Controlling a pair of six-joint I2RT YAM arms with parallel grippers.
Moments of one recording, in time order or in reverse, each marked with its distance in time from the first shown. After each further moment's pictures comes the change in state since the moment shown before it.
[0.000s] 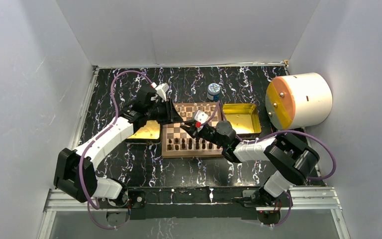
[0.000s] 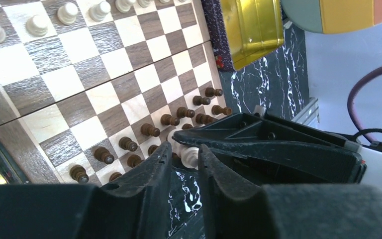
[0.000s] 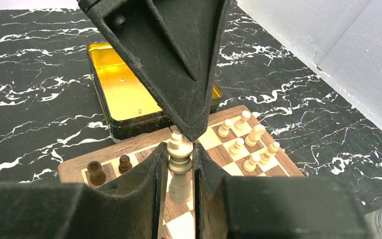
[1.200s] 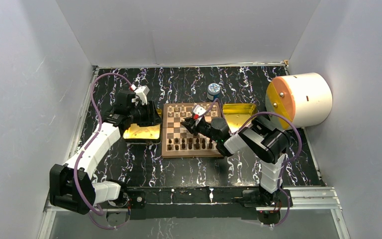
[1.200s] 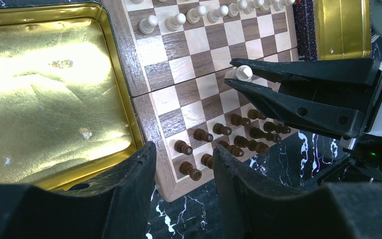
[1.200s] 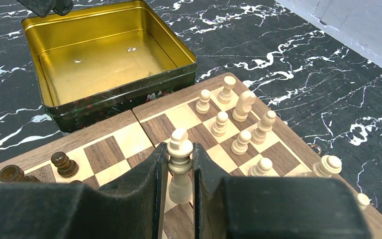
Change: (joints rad) left arm 0.223 -0.127 -0.090 -0.133 -0.077 0.246; right arm -0.093 0.335 0.094 0.197 -0.020 0.090
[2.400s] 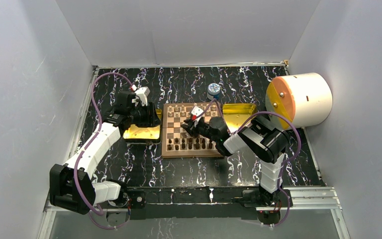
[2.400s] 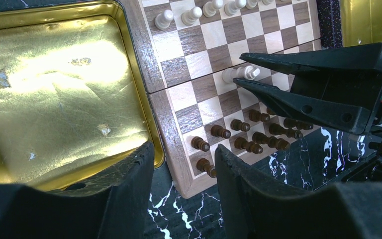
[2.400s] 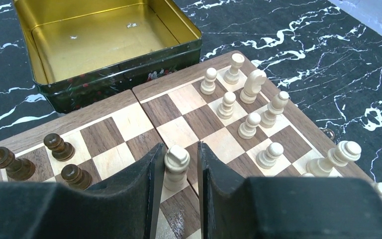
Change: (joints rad) left arm 0.000 0.000 0.000 -0.027 -0.039 0.073; right arm 0.000 0.011 0.013 -0.074 -0.008 -0.019
